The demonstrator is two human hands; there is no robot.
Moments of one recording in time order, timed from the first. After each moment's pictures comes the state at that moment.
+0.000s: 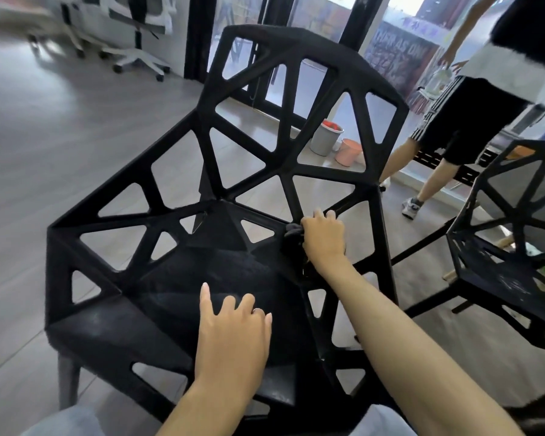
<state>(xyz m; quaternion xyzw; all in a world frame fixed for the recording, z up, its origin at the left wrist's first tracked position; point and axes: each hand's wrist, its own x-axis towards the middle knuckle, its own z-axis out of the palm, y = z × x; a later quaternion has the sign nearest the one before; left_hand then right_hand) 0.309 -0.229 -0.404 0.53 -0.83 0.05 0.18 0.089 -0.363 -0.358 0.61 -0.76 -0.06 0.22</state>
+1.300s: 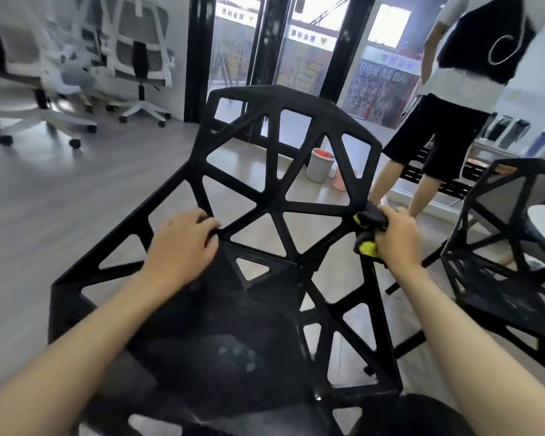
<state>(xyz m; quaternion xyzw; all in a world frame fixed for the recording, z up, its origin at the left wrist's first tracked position) 0.361 -0.409 -0.314 0.49 -0.82 0.02 0.29 -0.039 -0.333 -0.266 0.51 -0.79 0.26 0.20</state>
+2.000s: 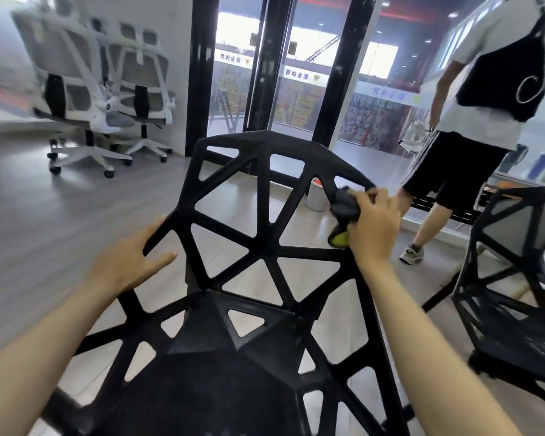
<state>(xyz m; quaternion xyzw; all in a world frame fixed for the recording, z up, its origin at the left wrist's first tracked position) 0.418 -0.541 -0.319 0.53 -0.78 -0.14 0.29 -0.017 -0.432 -0.212 0.50 -0.72 0.34 0.34</state>
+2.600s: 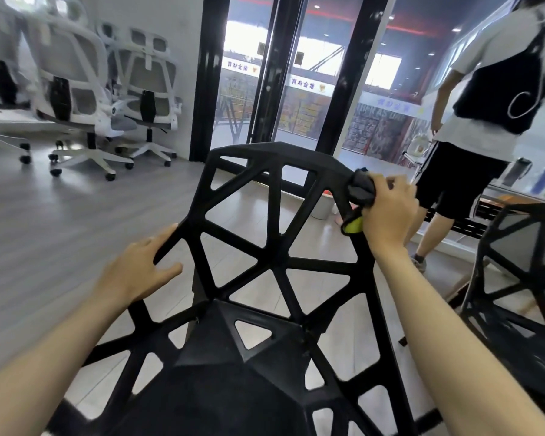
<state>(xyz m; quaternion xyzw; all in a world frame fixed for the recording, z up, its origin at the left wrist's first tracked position) 0.416 -0.540 -0.318 0.56 -0.77 -0.12 0.28 -0.021 -0.465 -0.168 0.47 -0.72 0.33 0.39</state>
